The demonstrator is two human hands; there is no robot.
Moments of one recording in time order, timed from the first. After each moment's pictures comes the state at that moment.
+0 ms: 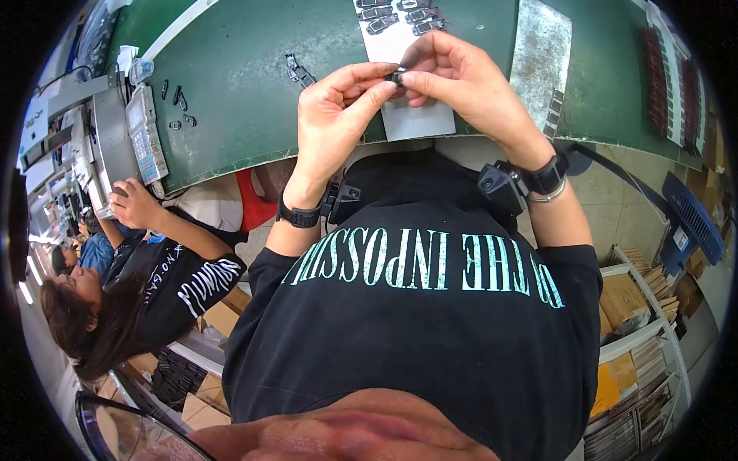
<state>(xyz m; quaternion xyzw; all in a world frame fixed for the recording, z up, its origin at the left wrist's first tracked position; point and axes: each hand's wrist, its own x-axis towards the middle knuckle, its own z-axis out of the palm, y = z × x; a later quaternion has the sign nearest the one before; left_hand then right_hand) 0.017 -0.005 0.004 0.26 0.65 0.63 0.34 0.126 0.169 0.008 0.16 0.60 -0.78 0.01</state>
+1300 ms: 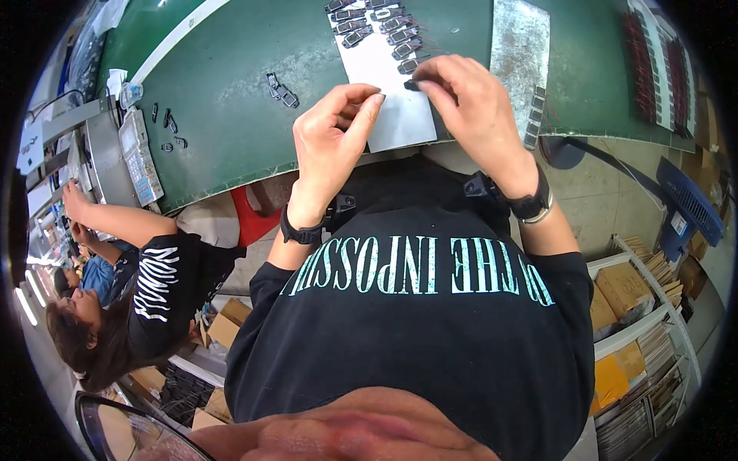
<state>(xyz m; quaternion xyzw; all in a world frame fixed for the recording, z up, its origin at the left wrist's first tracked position) 0.036 0.004 -0.004 0.37 0.77 0.49 0.16 0.161 0.168 0.004 0.17 0.90 -0.35 -0.16</state>
